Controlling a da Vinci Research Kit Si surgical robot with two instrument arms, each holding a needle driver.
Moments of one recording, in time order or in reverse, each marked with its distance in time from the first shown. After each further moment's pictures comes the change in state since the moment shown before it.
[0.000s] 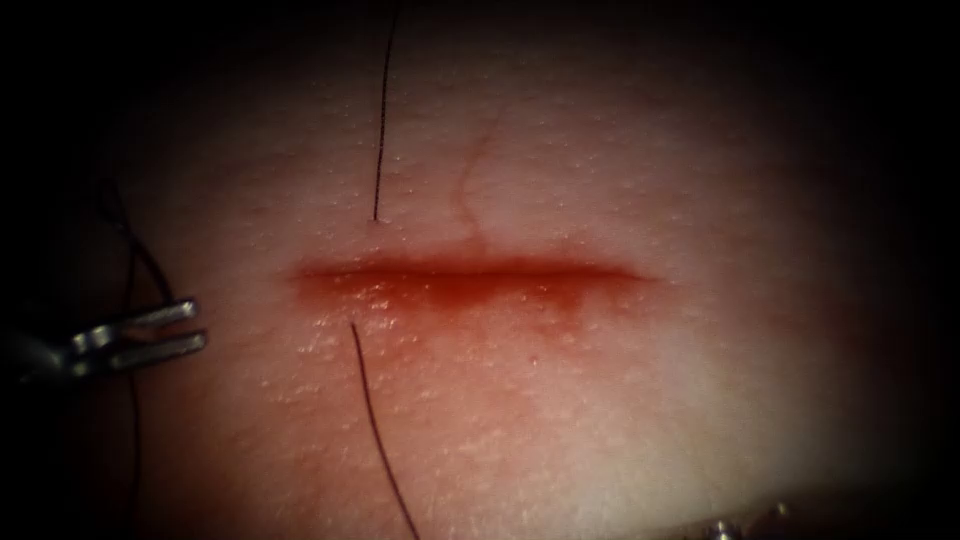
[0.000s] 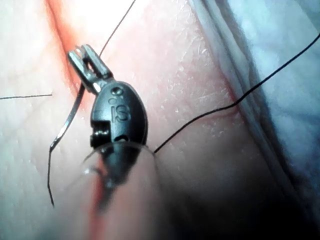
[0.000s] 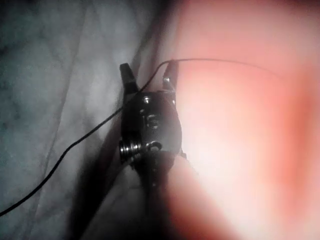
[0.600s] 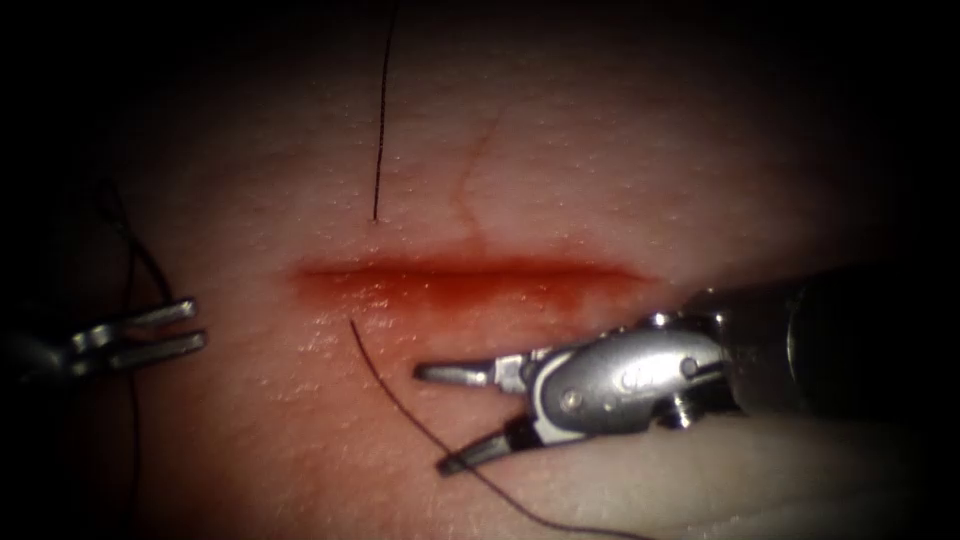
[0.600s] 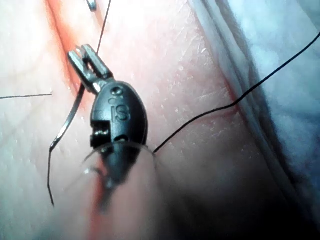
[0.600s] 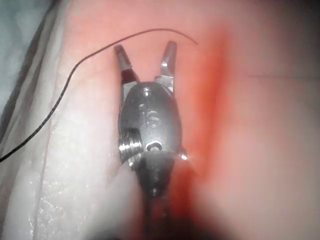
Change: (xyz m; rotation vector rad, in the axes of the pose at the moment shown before) right arm -0.007 0.012 0.006 -0.025 0.059 -0.004; left arm 0.000 0.000 0.000 -0.001 0.001 0.000
